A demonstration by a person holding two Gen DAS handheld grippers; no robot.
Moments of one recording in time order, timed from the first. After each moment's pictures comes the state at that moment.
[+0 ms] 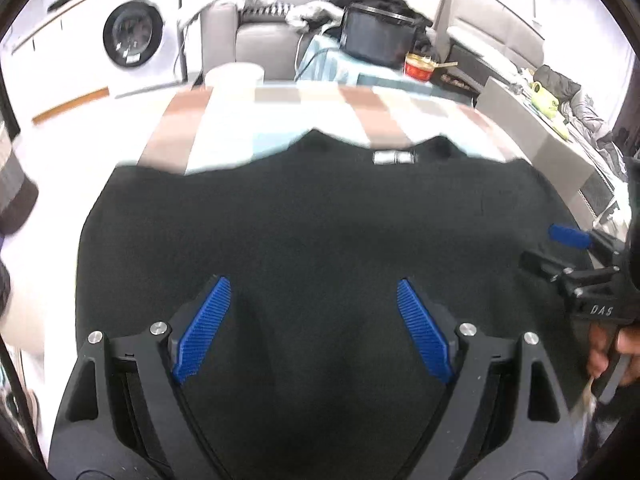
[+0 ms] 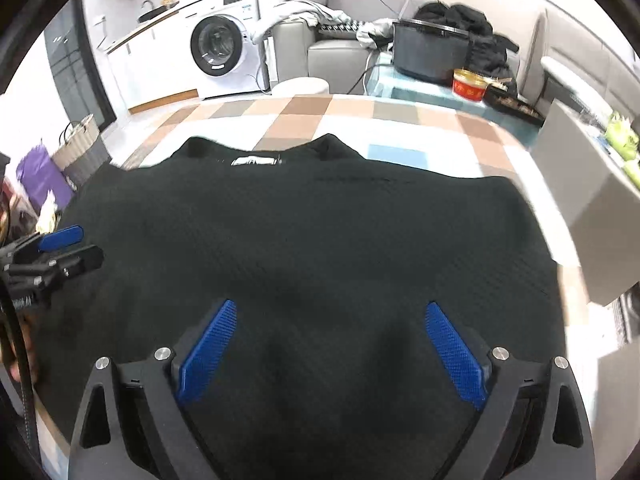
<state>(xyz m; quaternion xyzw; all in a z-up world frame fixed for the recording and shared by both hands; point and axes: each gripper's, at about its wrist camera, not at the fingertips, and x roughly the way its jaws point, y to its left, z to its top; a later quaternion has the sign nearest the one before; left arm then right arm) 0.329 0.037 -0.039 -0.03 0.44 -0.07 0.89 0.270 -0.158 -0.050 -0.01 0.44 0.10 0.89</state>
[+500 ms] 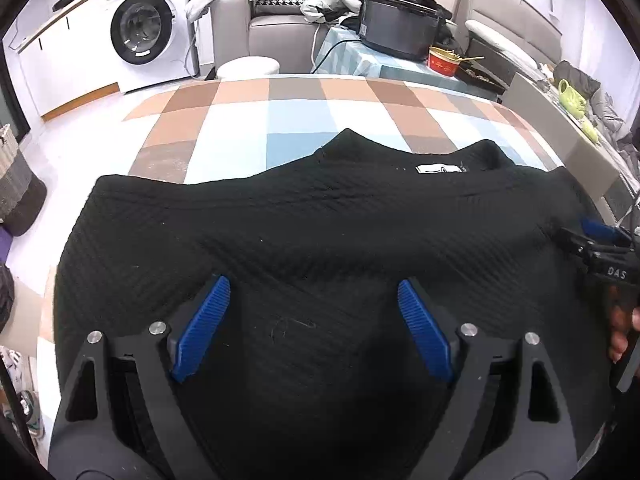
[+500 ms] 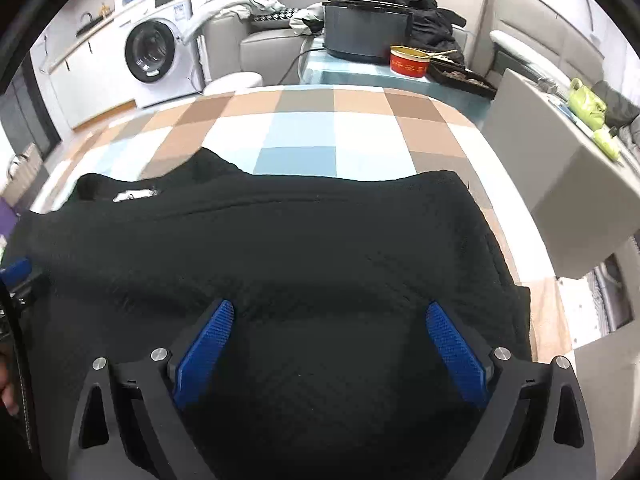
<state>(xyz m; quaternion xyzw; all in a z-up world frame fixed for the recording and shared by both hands) 0.372 0.043 -0.067 -0.03 0.46 -0.03 0.89 0.338 -0.208 -0.074 0.00 0.46 0.01 0.89</state>
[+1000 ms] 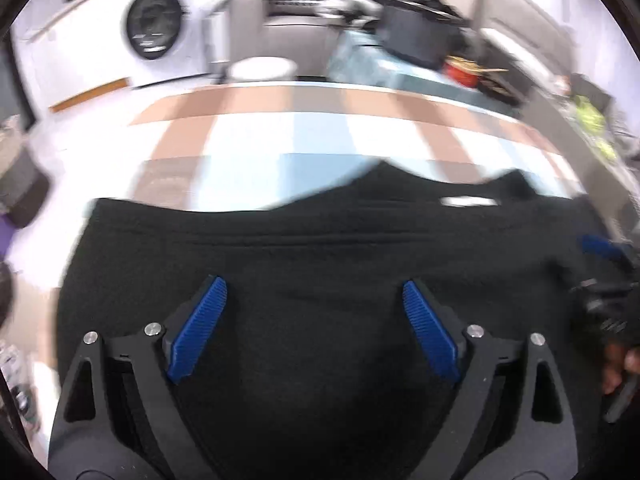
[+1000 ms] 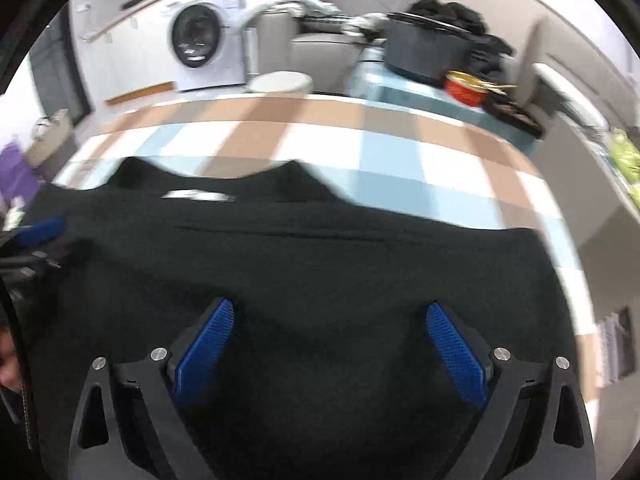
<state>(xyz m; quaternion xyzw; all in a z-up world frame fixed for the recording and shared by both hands) 0.402 0.061 -0.073 -0.03 0.46 0.01 0.89 0.364 -0.153 -0.074 -0.05 0.45 0.05 0.89</state>
